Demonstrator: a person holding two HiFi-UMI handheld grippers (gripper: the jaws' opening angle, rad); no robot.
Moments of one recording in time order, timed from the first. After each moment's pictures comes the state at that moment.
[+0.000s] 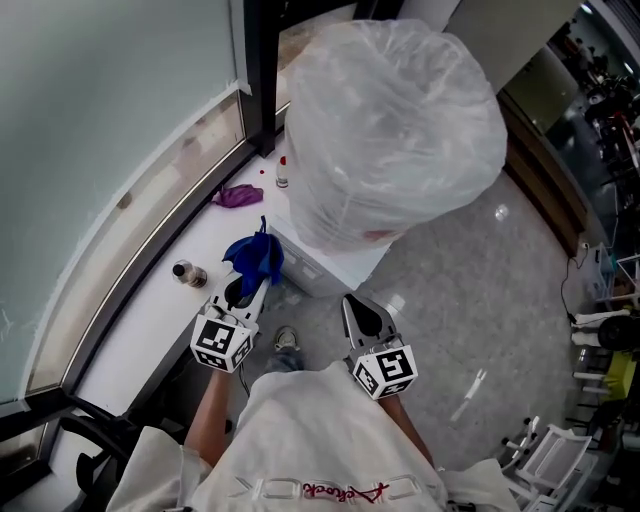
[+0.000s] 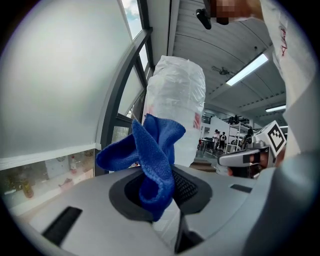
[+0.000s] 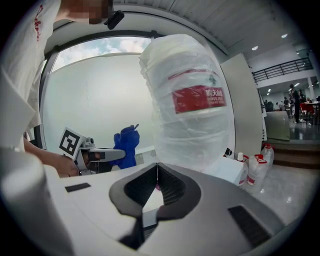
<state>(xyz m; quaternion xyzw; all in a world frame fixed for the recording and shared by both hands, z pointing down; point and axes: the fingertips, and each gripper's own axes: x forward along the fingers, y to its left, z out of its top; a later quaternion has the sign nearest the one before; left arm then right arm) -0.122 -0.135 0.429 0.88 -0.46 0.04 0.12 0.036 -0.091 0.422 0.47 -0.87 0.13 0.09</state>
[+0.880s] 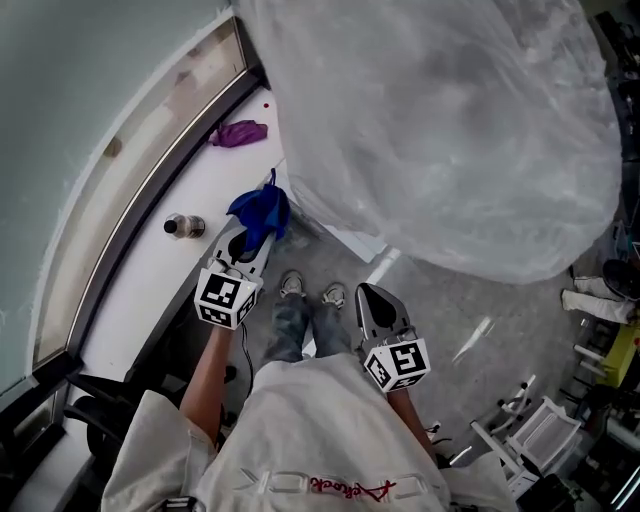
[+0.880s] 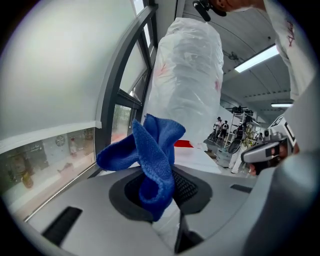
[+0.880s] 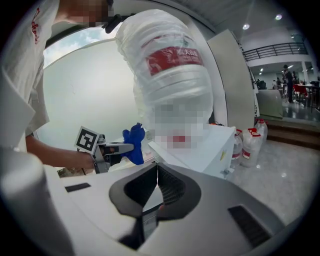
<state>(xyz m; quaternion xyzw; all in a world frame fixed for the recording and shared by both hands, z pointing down) -0.109 -0.176 0.523 0.87 -0.45 0.12 0.17 0.067 -0.075 0.496 0.47 -0.84 0.23 0.14</state>
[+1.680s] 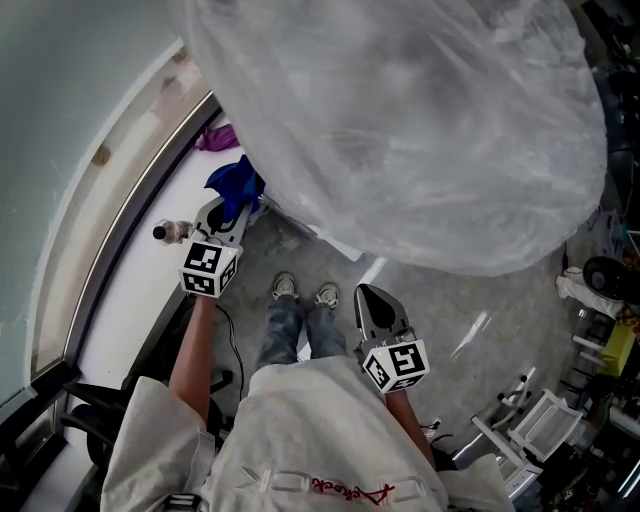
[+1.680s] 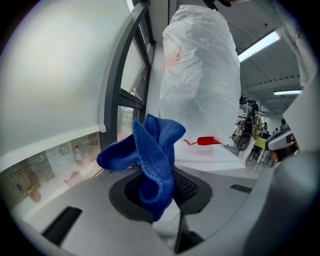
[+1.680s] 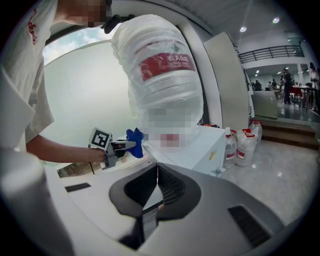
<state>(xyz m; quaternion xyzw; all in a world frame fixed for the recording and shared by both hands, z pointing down) -0.129 -0.233 0.542 0.86 -0.46 0.15 0.14 0.090 -0.070 0.496 0.49 -0.83 0.23 0.14</state>
